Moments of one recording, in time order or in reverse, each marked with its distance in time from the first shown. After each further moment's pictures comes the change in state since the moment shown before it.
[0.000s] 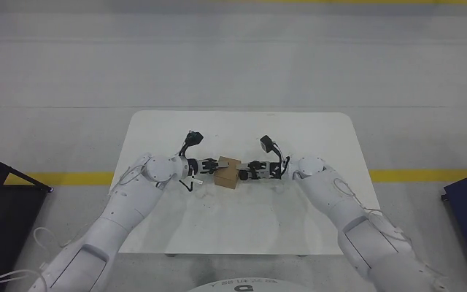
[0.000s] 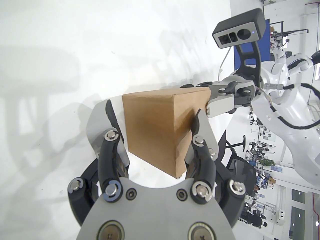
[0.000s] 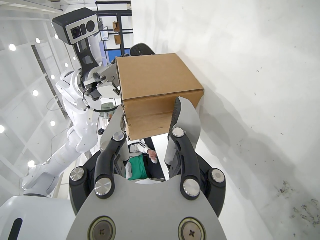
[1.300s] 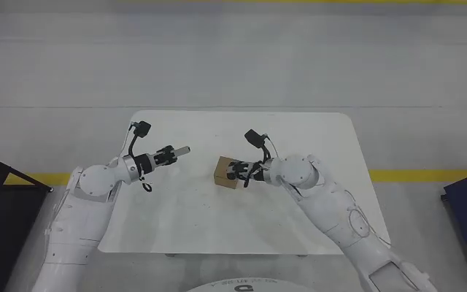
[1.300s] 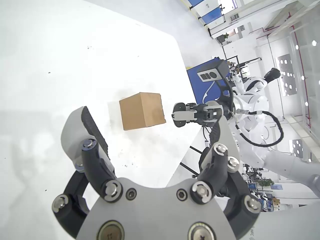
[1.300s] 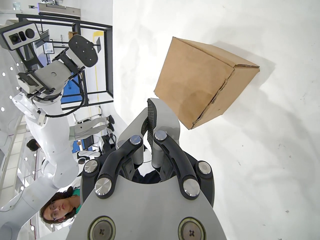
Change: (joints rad) left arm 0.346 0.155 -0.525 -0.486 -0.093 -0.065 -0.138; right arm -0.326 0.144 0.090 -1.059 -0.490 0.780 -0.278
